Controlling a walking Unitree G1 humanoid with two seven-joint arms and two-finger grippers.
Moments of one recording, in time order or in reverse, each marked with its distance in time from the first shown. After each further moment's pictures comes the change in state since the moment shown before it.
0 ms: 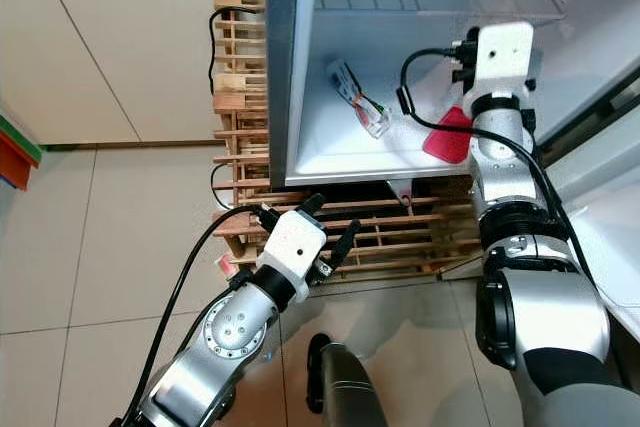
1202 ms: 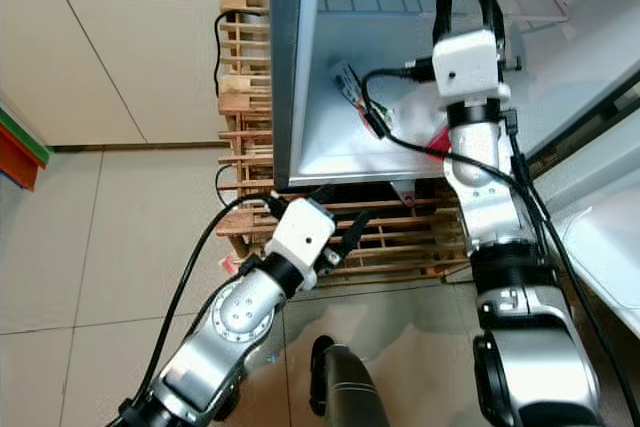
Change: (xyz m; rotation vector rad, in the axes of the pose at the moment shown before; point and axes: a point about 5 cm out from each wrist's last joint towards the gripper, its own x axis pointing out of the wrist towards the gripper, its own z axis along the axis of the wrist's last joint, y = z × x) left arm 0.018 0.003 0.009 0.002 -0.053 -0.057; right arm -0.042 0.020 0.033 -0.139 -0.315 0.030
